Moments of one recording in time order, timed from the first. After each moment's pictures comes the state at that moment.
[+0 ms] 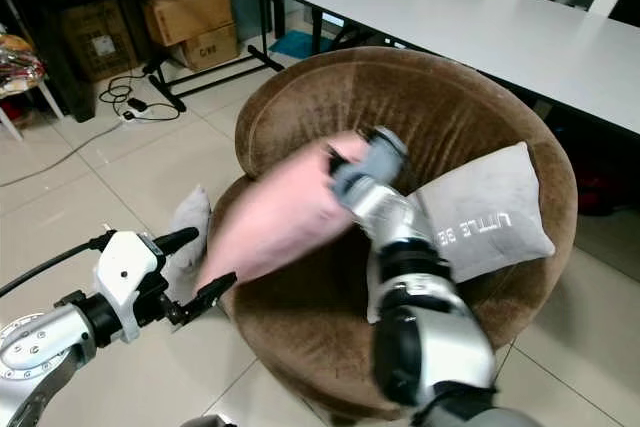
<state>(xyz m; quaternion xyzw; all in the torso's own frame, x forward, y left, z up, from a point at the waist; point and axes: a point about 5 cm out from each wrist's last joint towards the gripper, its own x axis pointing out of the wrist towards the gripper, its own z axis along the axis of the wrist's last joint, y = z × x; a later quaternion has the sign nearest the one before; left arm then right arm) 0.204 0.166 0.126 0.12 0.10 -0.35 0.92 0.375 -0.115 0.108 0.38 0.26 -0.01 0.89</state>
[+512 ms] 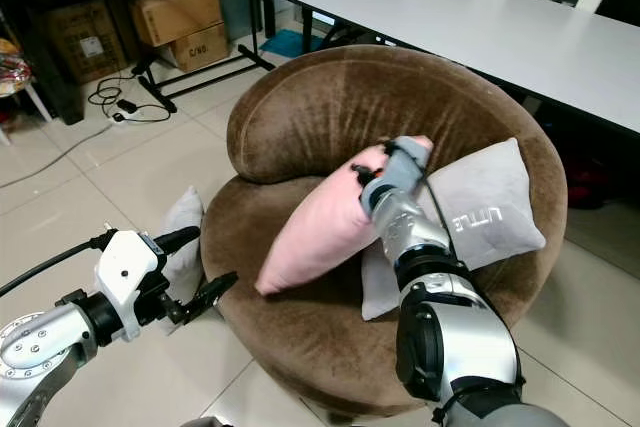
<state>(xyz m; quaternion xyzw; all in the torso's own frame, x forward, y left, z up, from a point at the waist) 0.206 0.166 0.128 0.12 0.09 -0.35 0.93 0.374 -0.133 0.092 0.21 0.22 0.02 0.95</state>
